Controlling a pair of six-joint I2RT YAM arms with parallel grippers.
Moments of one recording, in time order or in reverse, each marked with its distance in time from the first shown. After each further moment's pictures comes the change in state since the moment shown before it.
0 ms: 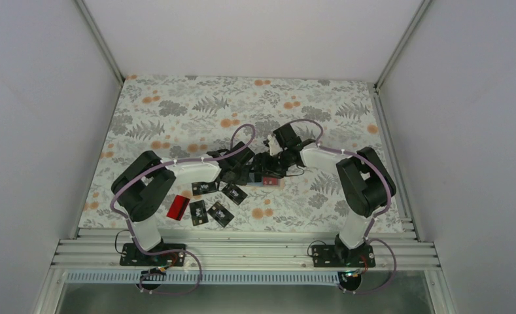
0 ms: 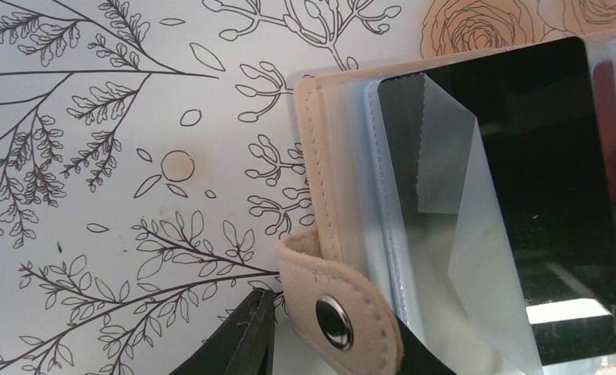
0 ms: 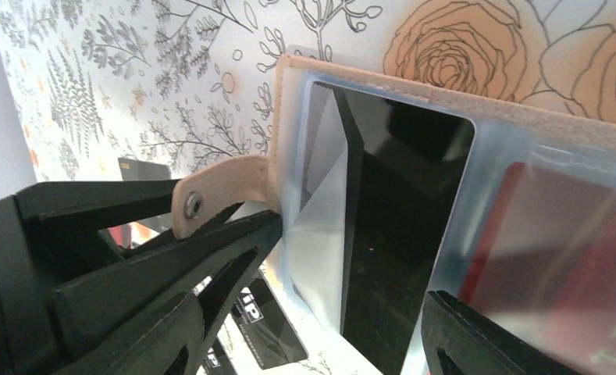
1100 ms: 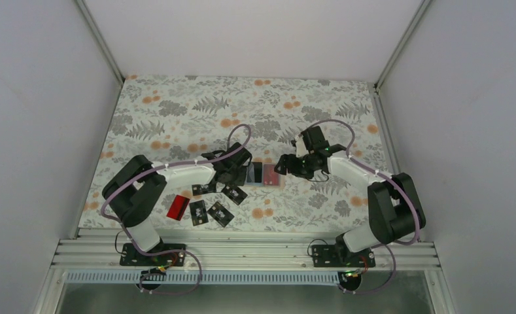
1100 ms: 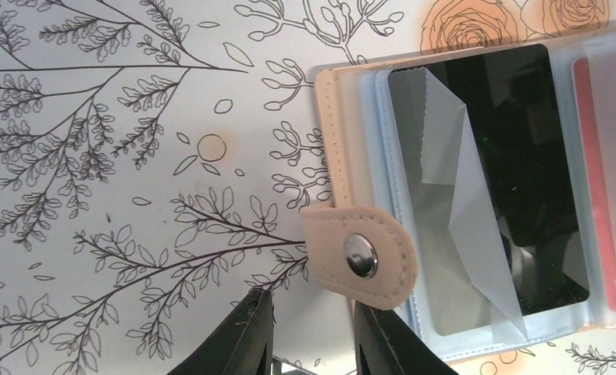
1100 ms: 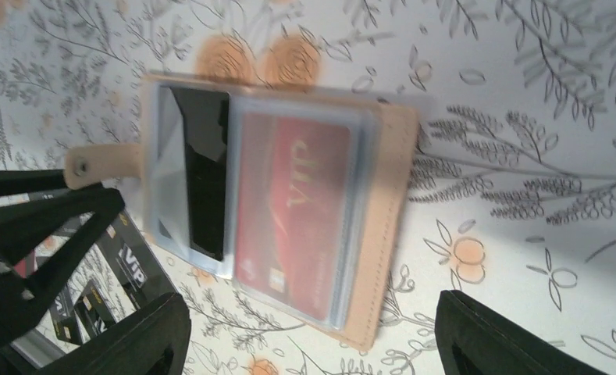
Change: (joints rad) left arm 0.000 -0.075 -0.045 0.000 -0.016 0.003; right arm -0.150 -0.296 -0.134 -0.180 0.208 -0.163
